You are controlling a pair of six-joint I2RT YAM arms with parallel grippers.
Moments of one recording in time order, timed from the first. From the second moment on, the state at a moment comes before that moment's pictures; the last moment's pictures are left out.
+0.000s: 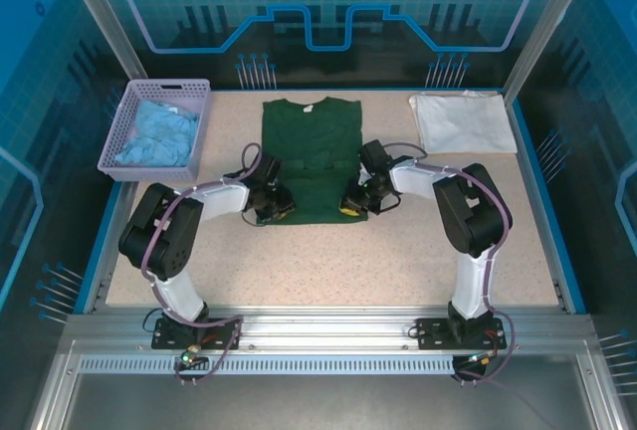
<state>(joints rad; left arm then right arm) -0.37 1.74 0.90 -0.28 0.24 -0.92 0.46 1.95 1.17 -0.46 -0.47 0.77</state>
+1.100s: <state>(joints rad) -0.40 1.73 1.10 -0.40 0.31 -0.83 0.45 1.80 1.18 -0.53 -0.29 0.82</state>
